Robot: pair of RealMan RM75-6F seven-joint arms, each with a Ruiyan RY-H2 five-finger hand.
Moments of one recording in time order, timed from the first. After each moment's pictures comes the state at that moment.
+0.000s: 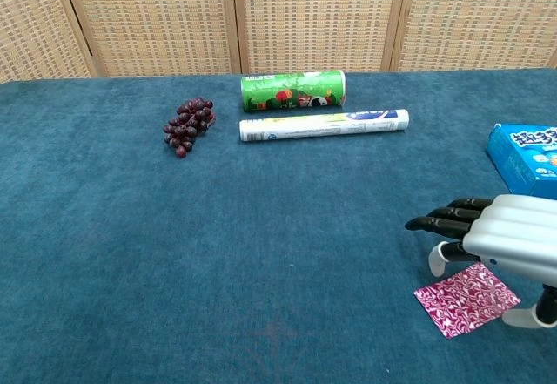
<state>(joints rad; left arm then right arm) -0.09 -1.12 -0.04 -1.65 1.44 1.46 0.16 0.56 -1.37 -0.11 -1.59 -1.51 0.93 -0.54</state>
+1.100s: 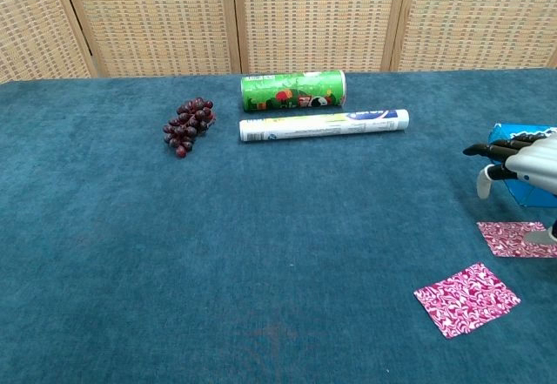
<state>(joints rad) -0.08 -1.12 -0.04 -1.65 1.43 1.46 0.17 0.53 -1.44 0.01 -1.30 -1.36 0.98 -0.40</state>
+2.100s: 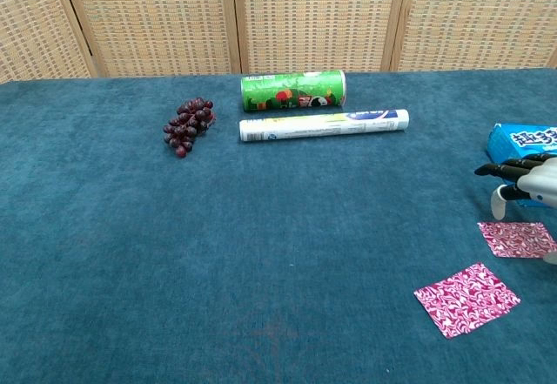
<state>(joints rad) -0.08 -1.12 -0.04 -1.65 1.44 1.46 0.17 0.52 -1.40 -0.01 -1.37 -1.32 0.94 -0.47</state>
